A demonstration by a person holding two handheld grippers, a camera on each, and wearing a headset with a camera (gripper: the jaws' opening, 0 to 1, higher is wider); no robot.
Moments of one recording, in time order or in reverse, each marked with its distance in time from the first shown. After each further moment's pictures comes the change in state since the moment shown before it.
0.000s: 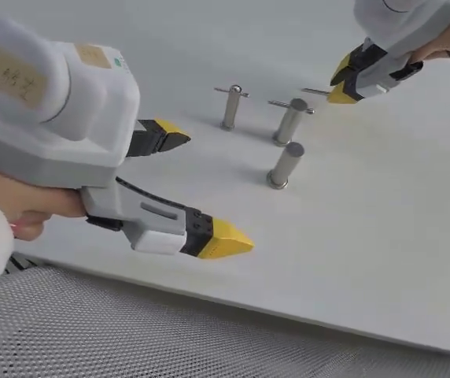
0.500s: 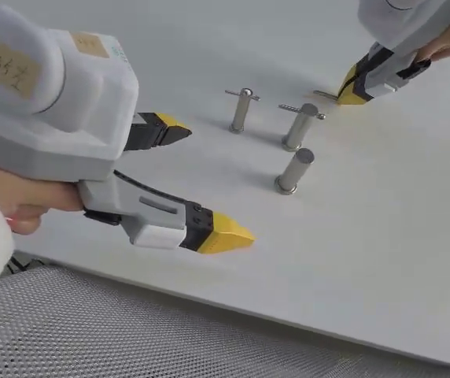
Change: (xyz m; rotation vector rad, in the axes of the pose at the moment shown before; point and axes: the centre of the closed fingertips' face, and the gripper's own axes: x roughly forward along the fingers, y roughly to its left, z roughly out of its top) left arm -0.007 0.010 -0.002 -0.005 -0.009 0.020; right arm 0.011 0.001 -0.004 0.012 0.062 0.099
